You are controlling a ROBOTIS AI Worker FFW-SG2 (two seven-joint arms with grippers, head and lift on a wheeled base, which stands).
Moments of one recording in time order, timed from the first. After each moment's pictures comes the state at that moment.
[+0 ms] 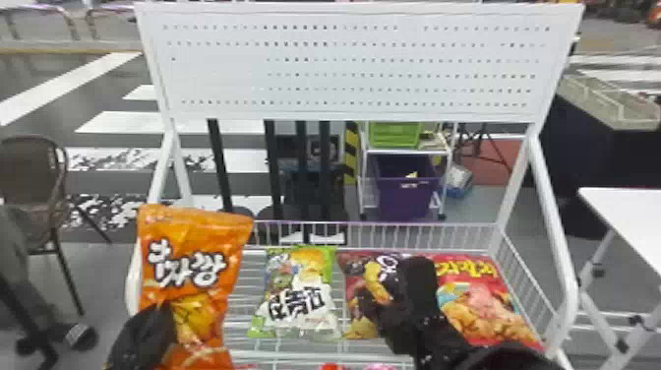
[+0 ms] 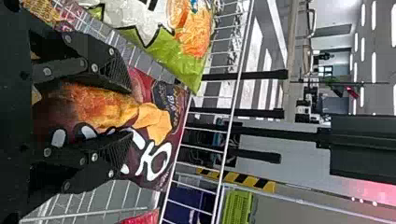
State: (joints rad) left arm 0.72 0.21 0.04 -2.30 0.13 0.02 0.05; right arm -0.13 -0.18 0.41 -1.60 -0.20 0.52 -0.08
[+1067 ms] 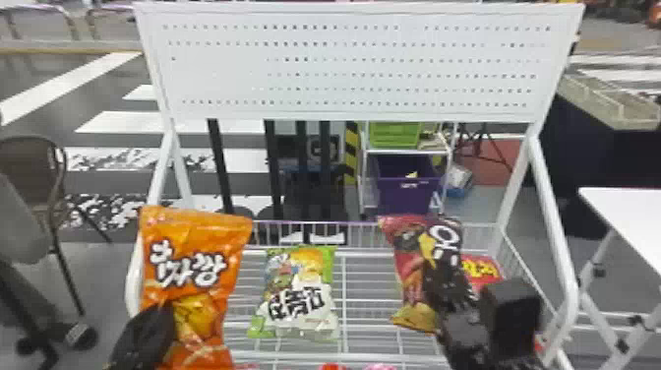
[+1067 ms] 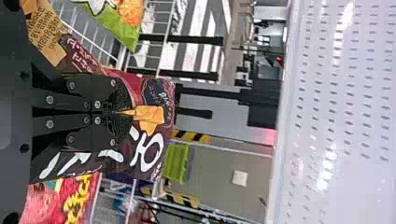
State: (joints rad) left arm 0.70 0.22 0.03 -2.28 0.15 0.02 0.06; right arm 0.26 -0.29 0.28 -2.16 -0.08 0.39 -0.21
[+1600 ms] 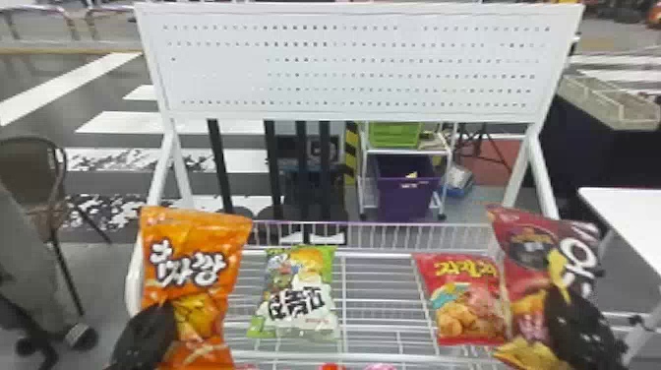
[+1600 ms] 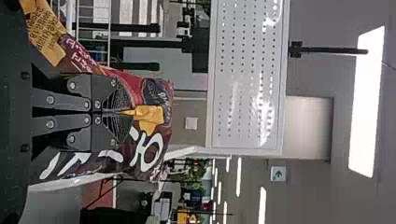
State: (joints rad) left arm 0.69 0.23 0.03 -2.27 0.16 0.02 0.06; right arm 0.71 -0.23 -0.01 -2.25 -0.12 -0.15 -0.17
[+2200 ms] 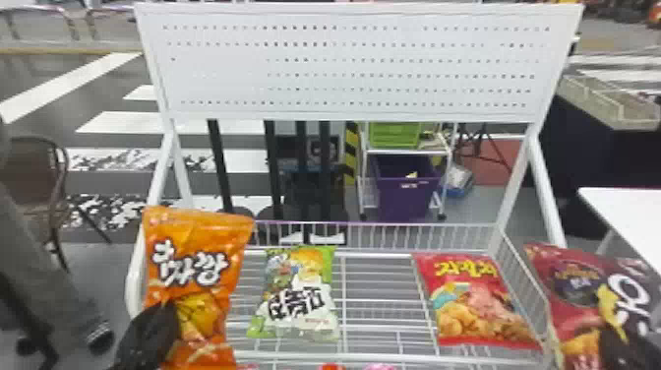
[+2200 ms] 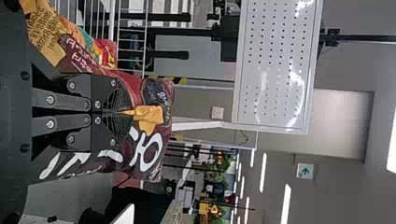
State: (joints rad) left arm 0.68 0.22 0.03 -2.26 0.16 0.02 0.06; right arm 0.87 -0.19 -0.16 -2.36 -0.16 -0.06 -0.07
